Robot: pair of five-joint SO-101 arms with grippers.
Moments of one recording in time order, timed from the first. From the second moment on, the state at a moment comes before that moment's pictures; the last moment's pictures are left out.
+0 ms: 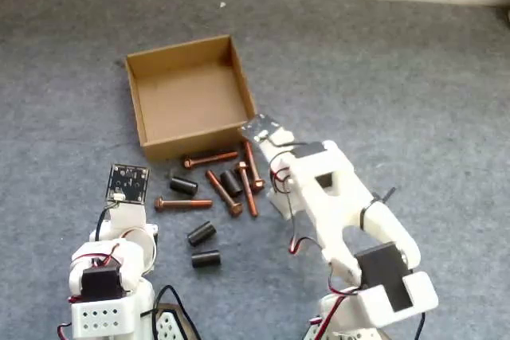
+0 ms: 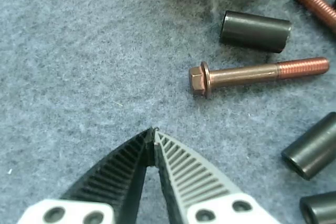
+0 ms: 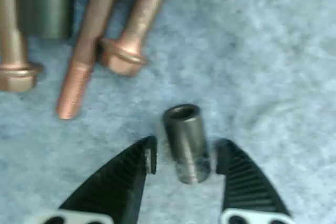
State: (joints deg) left arm -13.2 -103.7 96.0 76.0 -6.1; right arm -24.4 0.3 38.5 54.0 26.5
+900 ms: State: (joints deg) left arm -13.3 -104.0 86.4 76.0 -15.2; right arm -17.2 -33.2 57.5 49.8 6.1
